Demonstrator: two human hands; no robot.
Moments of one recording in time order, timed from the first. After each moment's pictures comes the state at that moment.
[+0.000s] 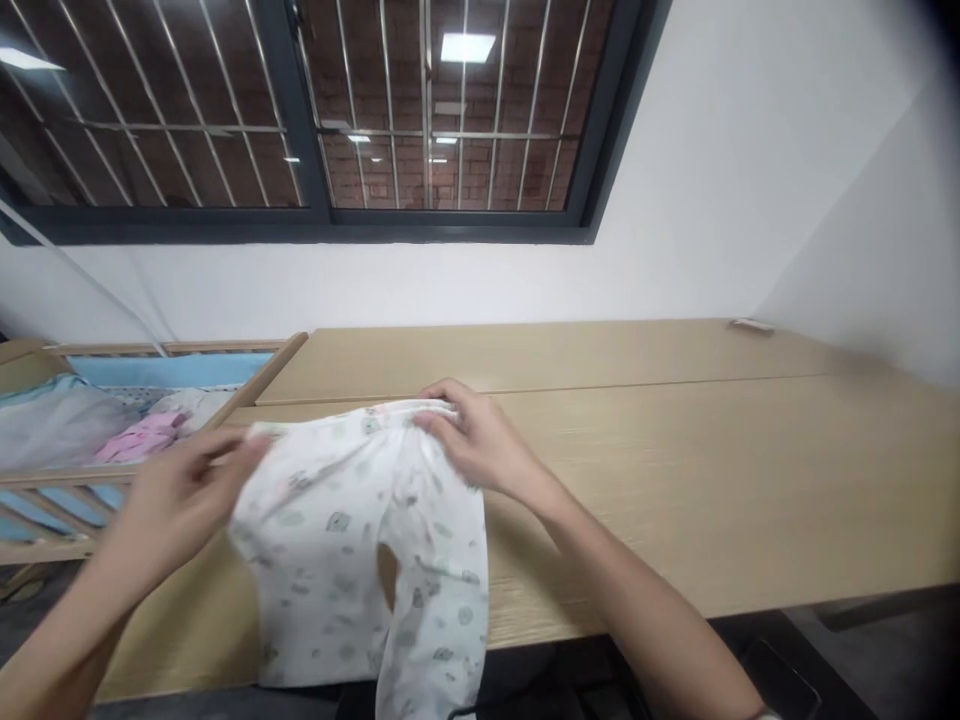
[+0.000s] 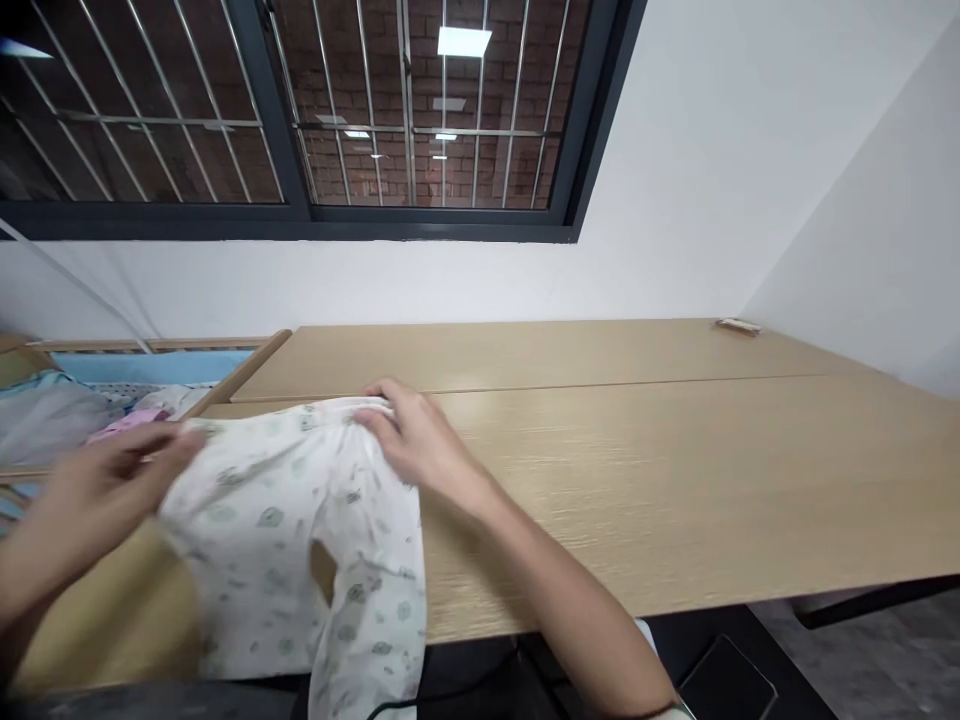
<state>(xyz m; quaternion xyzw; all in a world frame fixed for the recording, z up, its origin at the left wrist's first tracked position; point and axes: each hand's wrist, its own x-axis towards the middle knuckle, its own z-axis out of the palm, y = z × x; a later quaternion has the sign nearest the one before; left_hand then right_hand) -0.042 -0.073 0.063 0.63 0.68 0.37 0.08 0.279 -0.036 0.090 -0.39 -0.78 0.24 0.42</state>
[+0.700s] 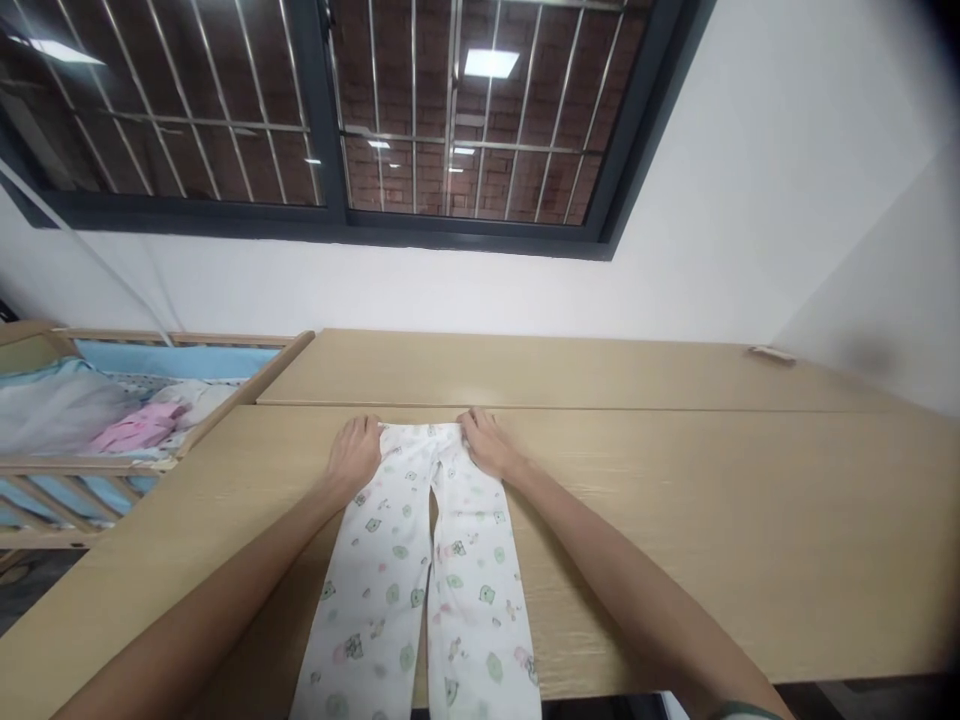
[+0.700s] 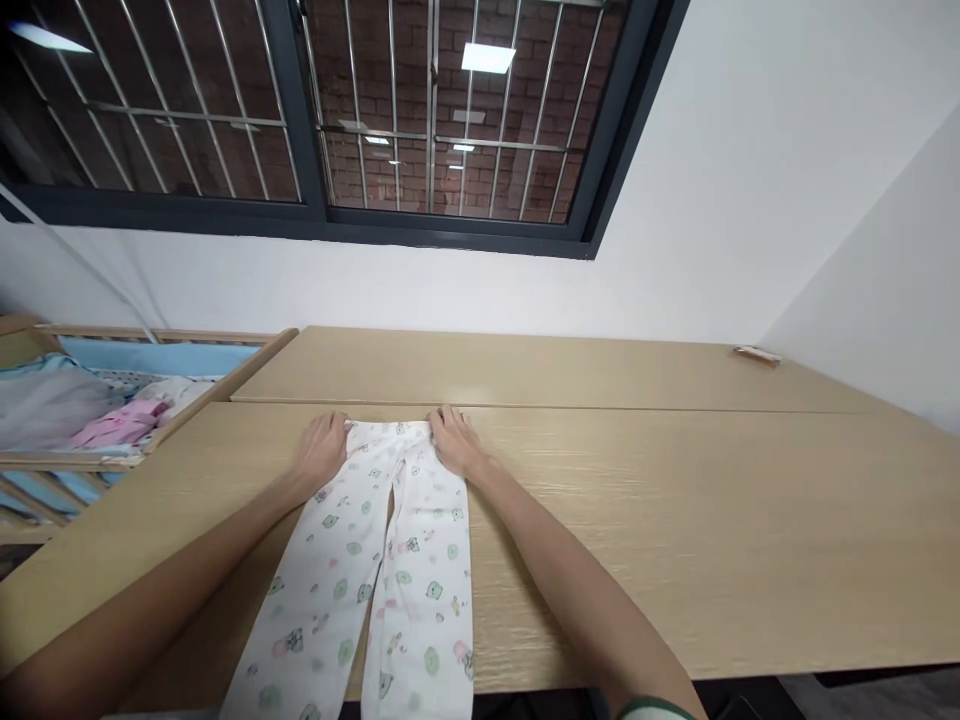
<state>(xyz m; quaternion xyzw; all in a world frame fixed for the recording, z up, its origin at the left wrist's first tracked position) 0.053 0.092 -0.076 0.74 0.64 0.19 -0.05 0.333 0.102 -0.055 -0.50 -0.86 -0.05 0.12</state>
